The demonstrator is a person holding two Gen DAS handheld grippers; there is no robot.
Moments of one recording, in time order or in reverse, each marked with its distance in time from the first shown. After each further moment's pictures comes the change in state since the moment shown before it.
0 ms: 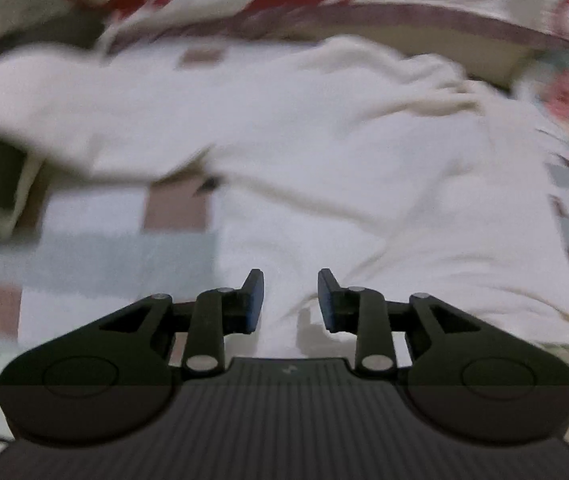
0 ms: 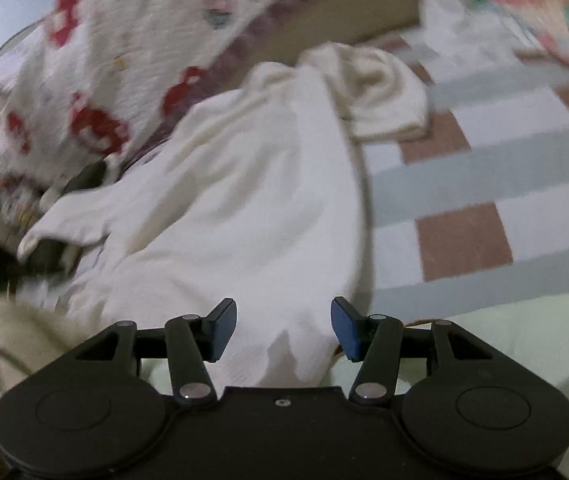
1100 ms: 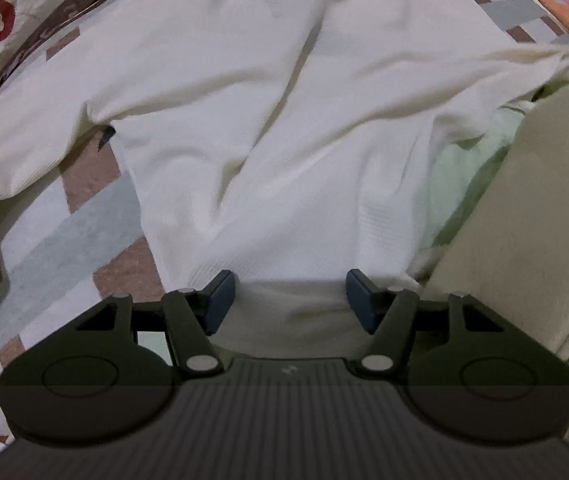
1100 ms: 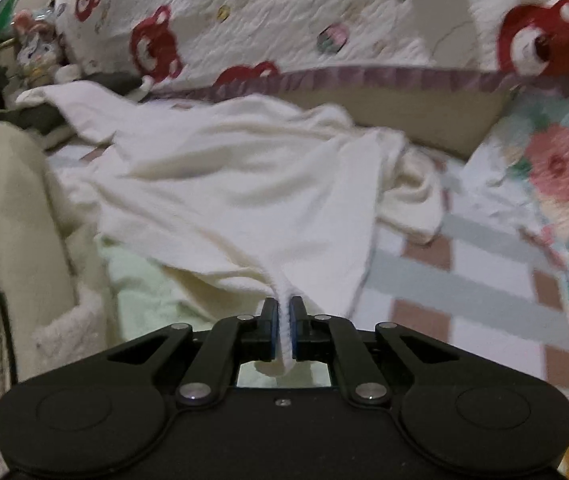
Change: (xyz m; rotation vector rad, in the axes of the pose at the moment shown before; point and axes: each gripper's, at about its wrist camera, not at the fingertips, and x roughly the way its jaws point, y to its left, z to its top) left arm 0.027 -0.042 -0.038 0.440 0.292 -0.011; right arm -0.022 0.073 -0.032 -0.542 -0.069 -0.225
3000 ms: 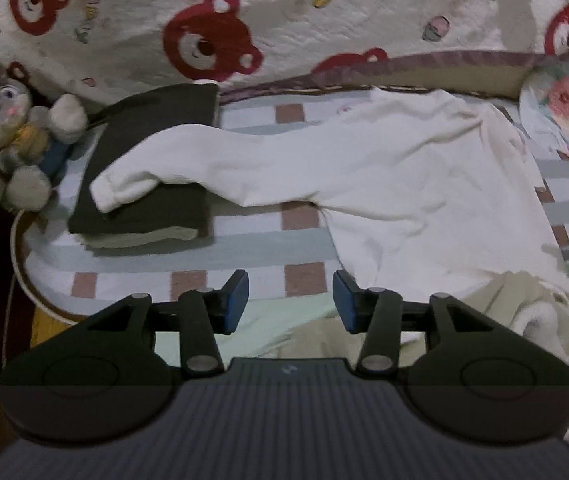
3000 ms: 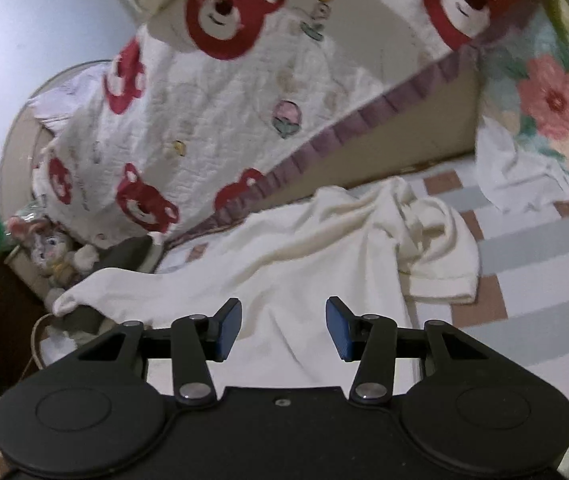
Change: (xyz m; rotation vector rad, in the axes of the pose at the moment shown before) left arm -0.286 0.060 -0.036 -0.463 -0.213 0.270; right arm -0.012 -0.064 0.093 0.512 -0.168 0.197
